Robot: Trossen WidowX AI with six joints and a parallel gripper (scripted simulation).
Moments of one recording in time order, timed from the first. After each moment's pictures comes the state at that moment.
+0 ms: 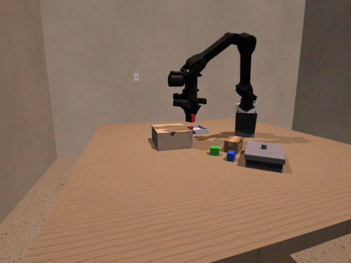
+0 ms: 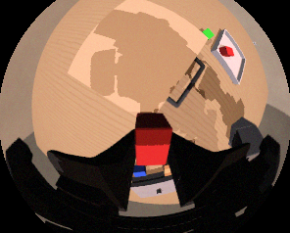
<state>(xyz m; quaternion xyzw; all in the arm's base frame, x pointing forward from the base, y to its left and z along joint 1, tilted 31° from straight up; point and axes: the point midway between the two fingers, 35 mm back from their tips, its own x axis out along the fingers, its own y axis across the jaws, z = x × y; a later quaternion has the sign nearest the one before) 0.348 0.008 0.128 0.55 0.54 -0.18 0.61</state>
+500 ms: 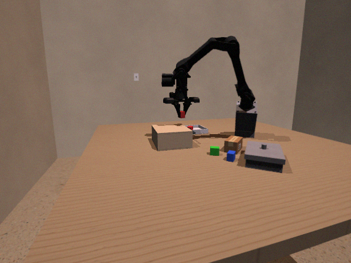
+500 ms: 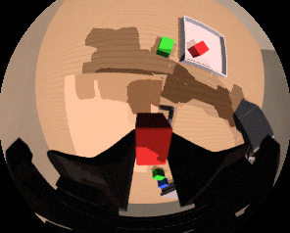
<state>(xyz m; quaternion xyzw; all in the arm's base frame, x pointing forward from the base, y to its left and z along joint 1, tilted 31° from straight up) 0.346 -0.107 0.077 0.68 0.49 -0.30 0.46</state>
